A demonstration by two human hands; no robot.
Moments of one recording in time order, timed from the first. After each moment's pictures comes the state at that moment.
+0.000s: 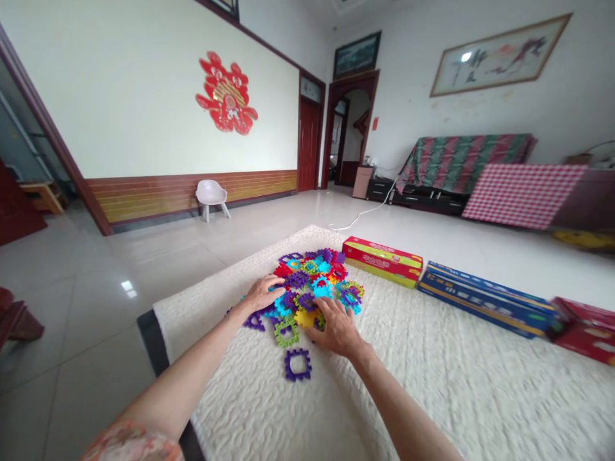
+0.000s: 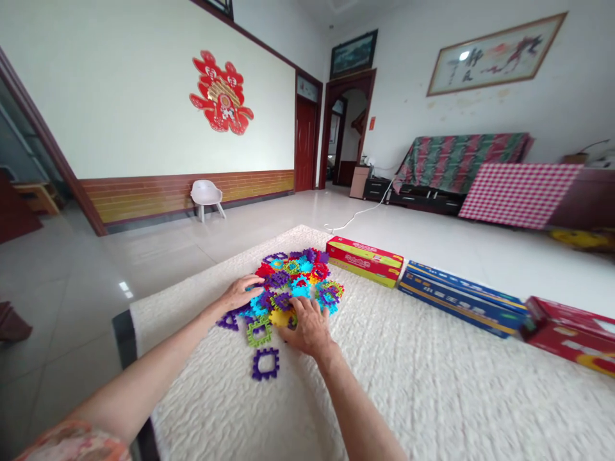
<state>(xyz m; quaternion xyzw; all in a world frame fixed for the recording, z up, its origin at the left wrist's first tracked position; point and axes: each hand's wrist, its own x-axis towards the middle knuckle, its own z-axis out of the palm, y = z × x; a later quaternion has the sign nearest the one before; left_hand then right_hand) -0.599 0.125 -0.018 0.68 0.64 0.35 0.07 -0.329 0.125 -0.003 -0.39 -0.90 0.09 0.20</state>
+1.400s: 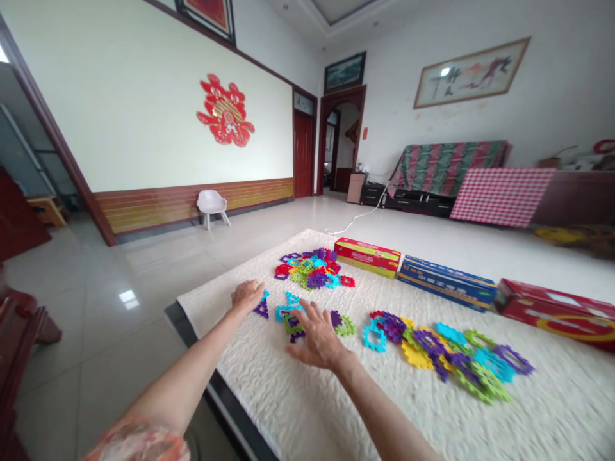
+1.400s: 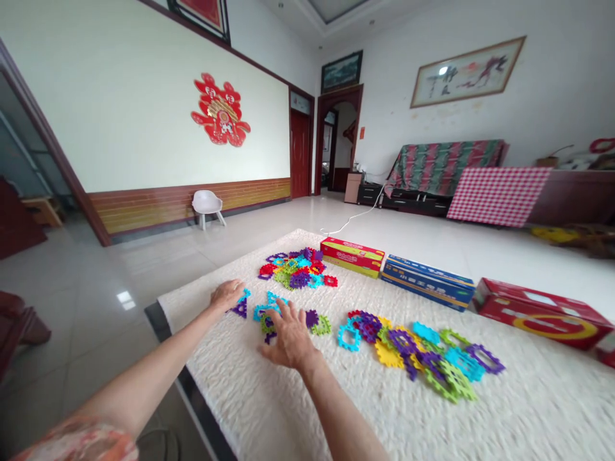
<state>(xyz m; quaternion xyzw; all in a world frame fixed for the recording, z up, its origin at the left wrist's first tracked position) -0.580 0.044 0.021 0.49 0.83 0.27 0.03 -0.325 0.033 0.017 -0.31 -0.93 0.11 0.17</state>
